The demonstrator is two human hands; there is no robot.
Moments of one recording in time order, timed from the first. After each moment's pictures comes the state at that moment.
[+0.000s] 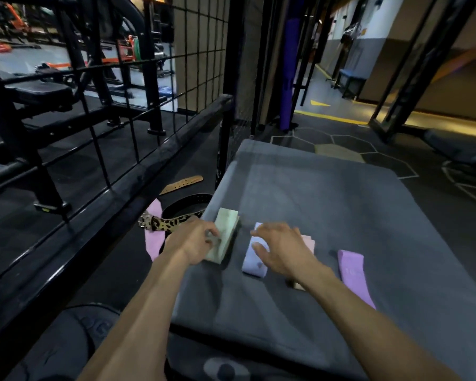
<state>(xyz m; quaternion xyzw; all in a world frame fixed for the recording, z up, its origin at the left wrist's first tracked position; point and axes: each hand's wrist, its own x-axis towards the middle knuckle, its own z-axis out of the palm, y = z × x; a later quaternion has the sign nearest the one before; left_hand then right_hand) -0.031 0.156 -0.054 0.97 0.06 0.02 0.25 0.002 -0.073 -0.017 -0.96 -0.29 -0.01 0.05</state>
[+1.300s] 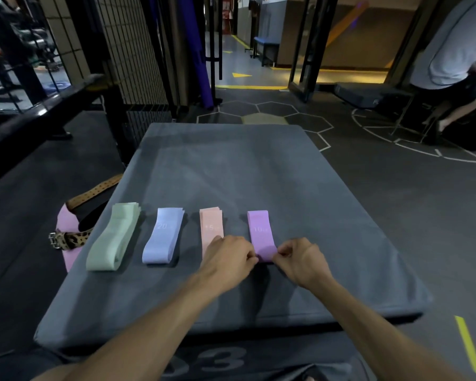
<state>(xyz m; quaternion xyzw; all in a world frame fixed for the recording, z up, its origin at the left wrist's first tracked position) -0.035 -0.109 -0.066 0.97 -0.21 0.01 0.11 -0.046 -0.292 -0.077 -0.95 0.11 0.03 0.29</state>
